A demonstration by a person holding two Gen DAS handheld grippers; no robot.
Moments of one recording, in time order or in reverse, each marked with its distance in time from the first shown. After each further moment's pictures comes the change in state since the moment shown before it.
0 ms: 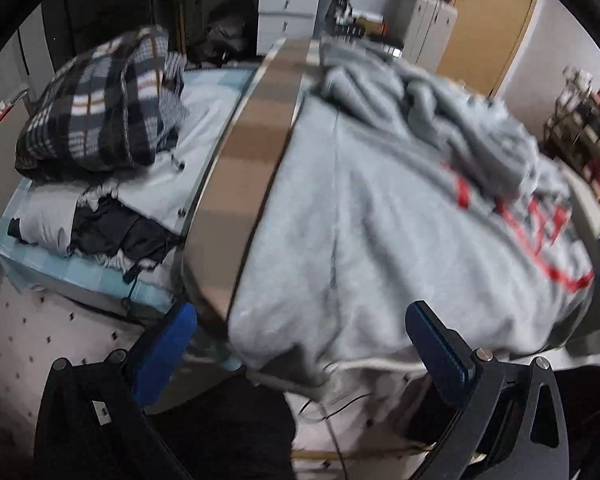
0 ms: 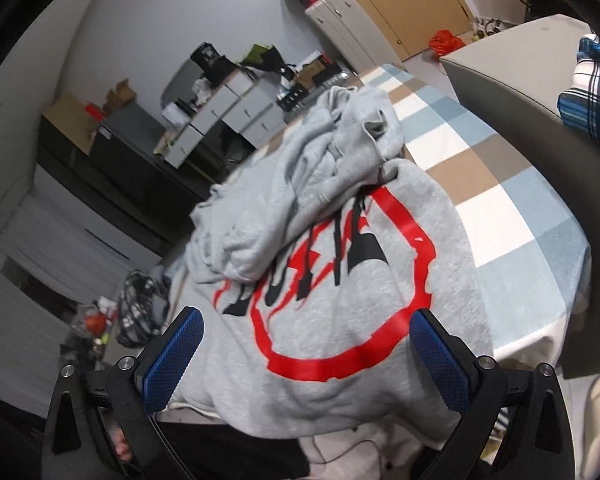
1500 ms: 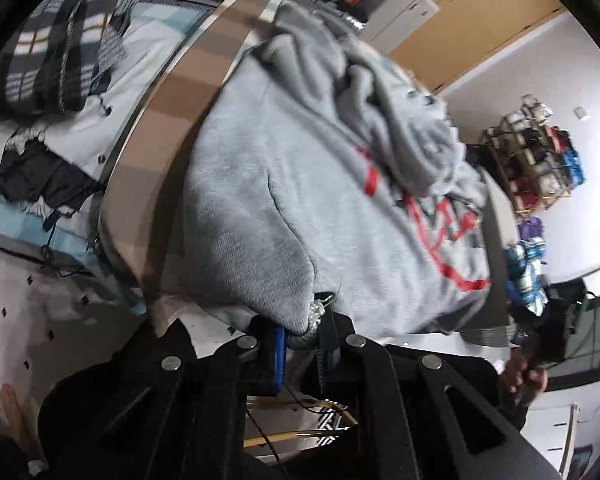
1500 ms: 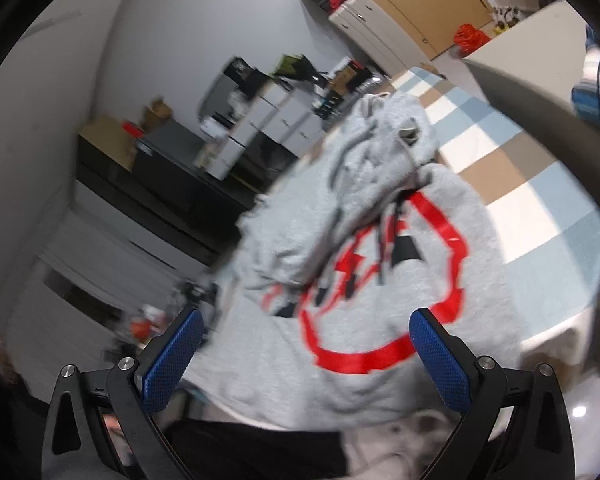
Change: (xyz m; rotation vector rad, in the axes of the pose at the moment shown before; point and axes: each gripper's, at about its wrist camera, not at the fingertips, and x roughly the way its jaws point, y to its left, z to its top) left arm -0.053 0.019 0.008 -0.136 0.197 -0.396; right arm -0.015 0.010 0.004 -0.026 0.021 0.089
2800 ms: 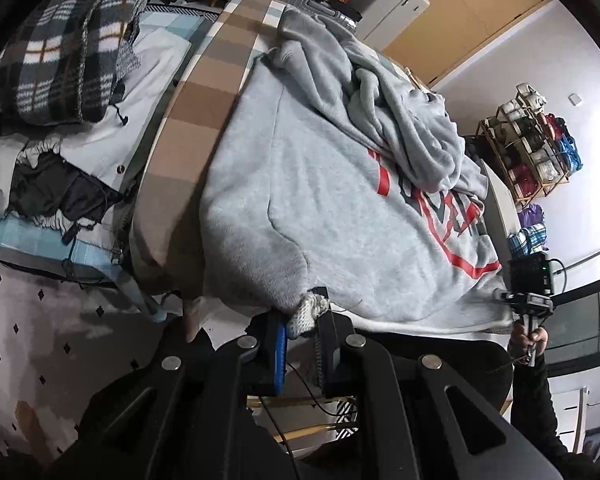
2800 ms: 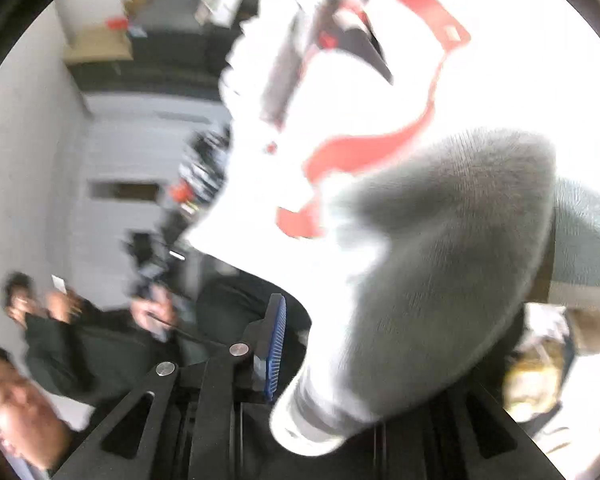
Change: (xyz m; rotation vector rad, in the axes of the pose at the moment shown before) left arm -0.007 0.023 0.011 0.054 0.011 0.011; right arm 0.036 -0.103 -0.022 0.161 0.591 0.363
